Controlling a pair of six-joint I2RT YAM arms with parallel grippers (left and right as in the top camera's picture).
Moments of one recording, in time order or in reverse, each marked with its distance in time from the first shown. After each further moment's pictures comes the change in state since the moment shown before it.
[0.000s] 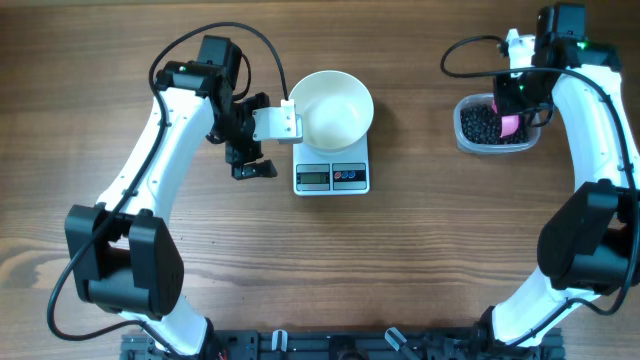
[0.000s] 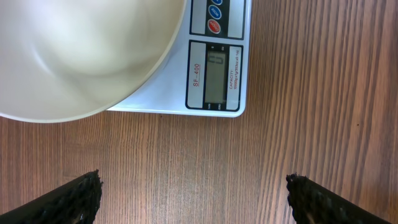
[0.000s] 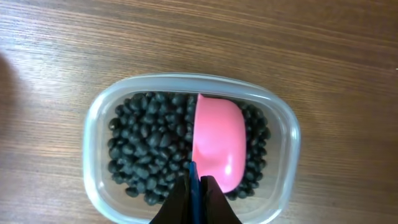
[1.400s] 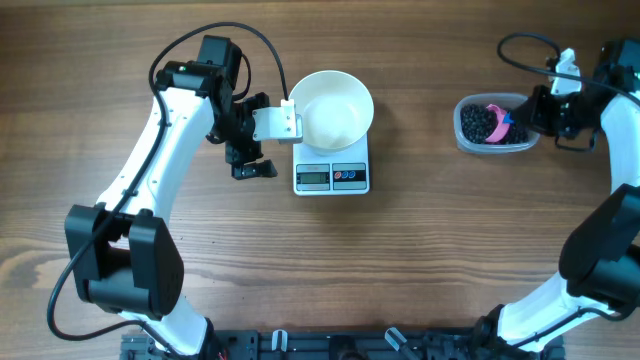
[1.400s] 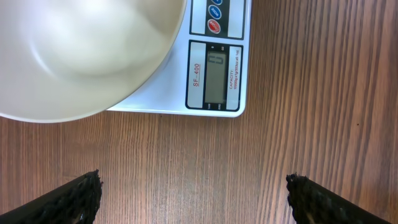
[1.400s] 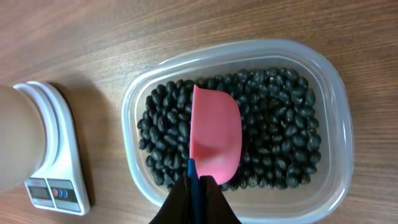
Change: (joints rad) left arm 0.000 0.000 0.000 0.000 0.000 0.000; right arm -0.250 -0.037 -0.168 0.082 -0.504 0.148
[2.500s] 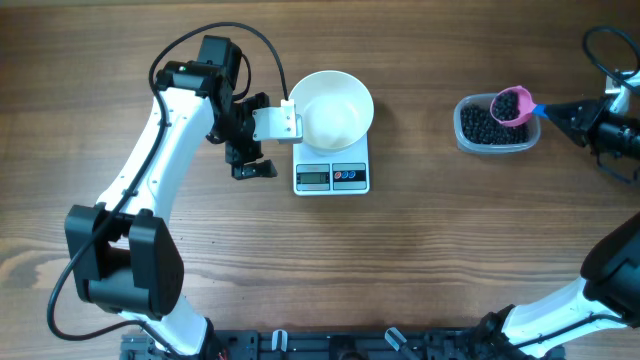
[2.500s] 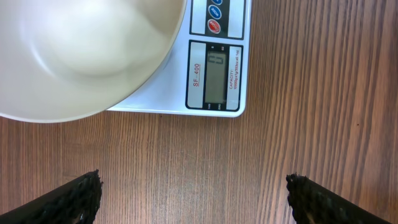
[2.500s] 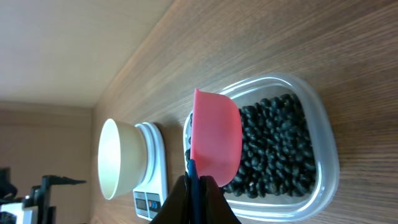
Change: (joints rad) left arm 0.000 0.000 0.000 0.000 0.000 0.000; right arm -0.266 -0.002 -0.069 0.074 -0.510 0.011
